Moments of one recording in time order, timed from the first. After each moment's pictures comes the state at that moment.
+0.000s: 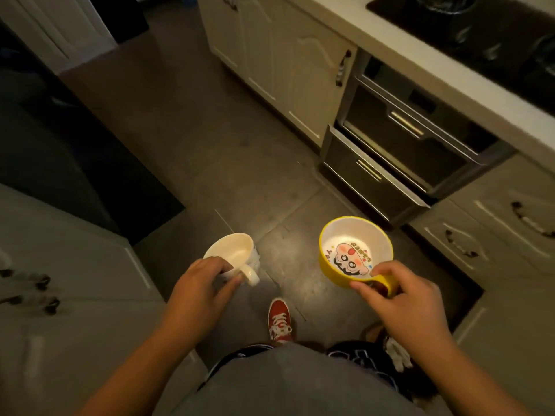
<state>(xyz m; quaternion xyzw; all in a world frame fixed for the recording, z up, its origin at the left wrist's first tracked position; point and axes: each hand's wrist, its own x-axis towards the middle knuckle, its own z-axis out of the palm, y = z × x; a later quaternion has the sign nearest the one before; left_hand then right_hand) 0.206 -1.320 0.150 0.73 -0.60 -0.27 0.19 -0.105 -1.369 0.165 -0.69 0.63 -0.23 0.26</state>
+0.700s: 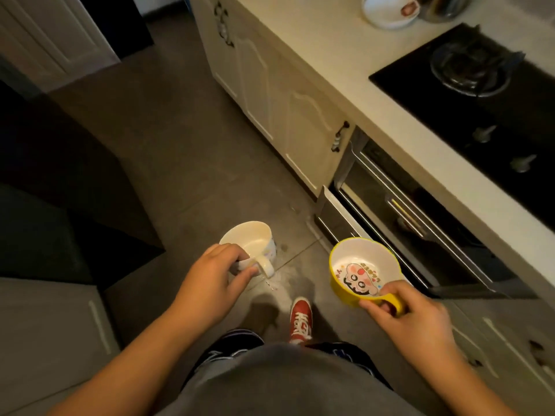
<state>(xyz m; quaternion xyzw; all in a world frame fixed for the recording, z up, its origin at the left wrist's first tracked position) 0.158 -1.667 0.165 0.71 -0.63 -0.24 0.20 -0.165 -1.706 0.144 -0.73 0.61 -0.19 0.26</state>
